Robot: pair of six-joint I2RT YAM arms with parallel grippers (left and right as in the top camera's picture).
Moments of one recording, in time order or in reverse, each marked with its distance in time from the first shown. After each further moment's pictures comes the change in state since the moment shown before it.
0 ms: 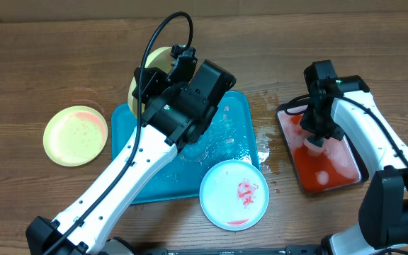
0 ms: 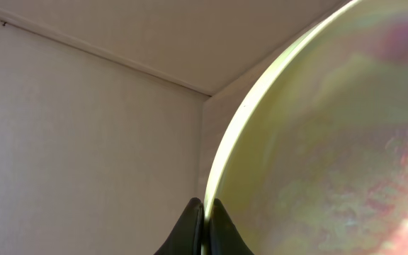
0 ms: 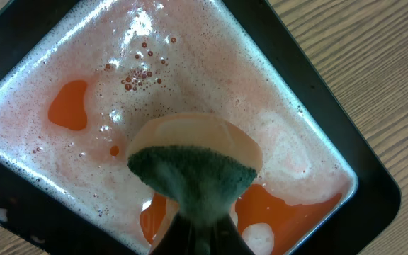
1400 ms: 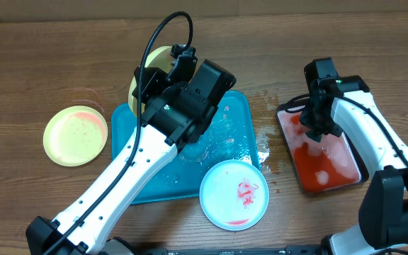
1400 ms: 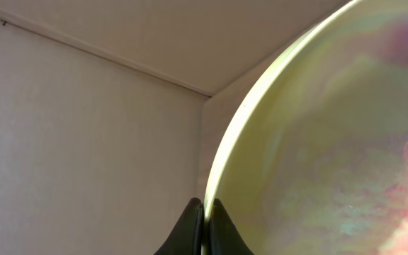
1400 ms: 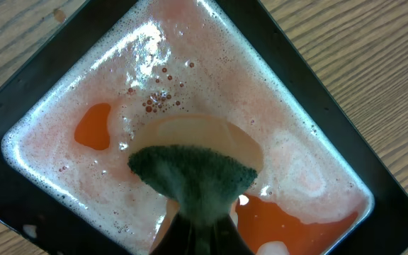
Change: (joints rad) left arm 0.000 0.000 0.000 0.006 0.000 0.000; right arm 0.000 0.000 0.000 0.061 -0.001 0.000
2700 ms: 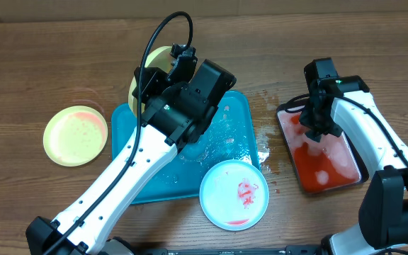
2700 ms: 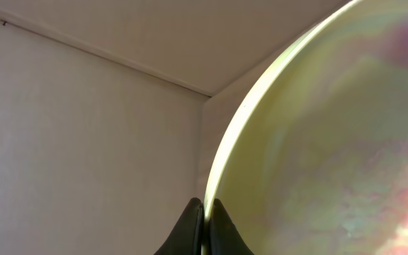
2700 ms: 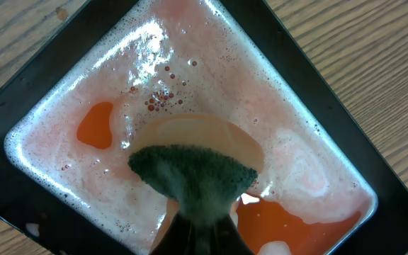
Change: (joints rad) left arm 0.000 0.000 0.000 0.000 0.000 0.000; right arm 0.000 0.000 -0.002 0.003 -0.007 0.000
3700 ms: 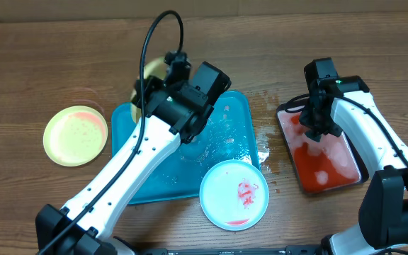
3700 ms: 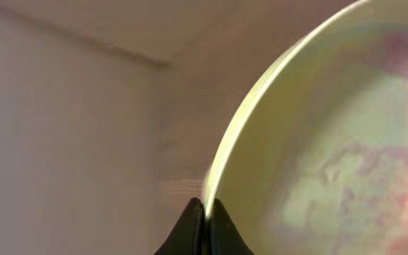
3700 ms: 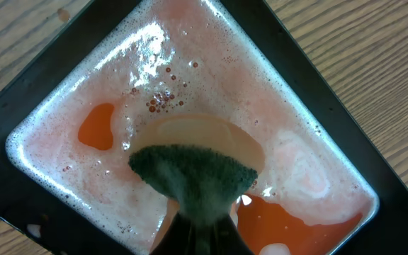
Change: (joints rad) left arm 0.033 0.057 0.002 -0.158 0.209 -0.175; right arm 0.000 0.000 -0.002 0.005 0.000 0.000
